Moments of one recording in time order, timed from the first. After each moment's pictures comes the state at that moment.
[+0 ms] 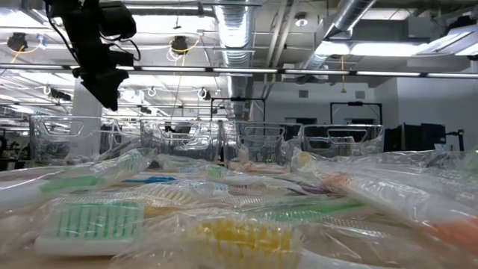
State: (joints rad) left arm 0.75 0.94 0.77 -0.84 -0.37 0.00; right arm 0.73 2.13 2.24 -0.75 0.18 0.48
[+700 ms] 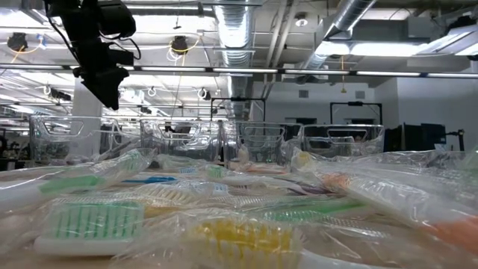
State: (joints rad) left arm 0.74 0.94 0.77 -0.84 -0.37 0.00; right arm 0.67 2.33 2.24 -1.34 0.02 0.82
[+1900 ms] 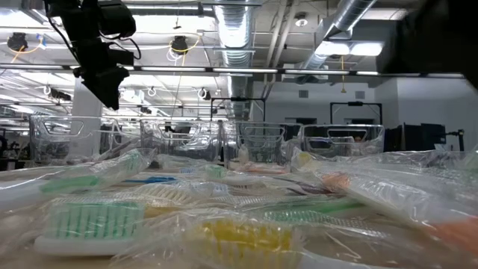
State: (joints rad) left arm 0.74 0.94 0.77 -0.83 -0.36 0.00; right arm 0.69 2.39 2.04 -1.06 -0.10 0.86
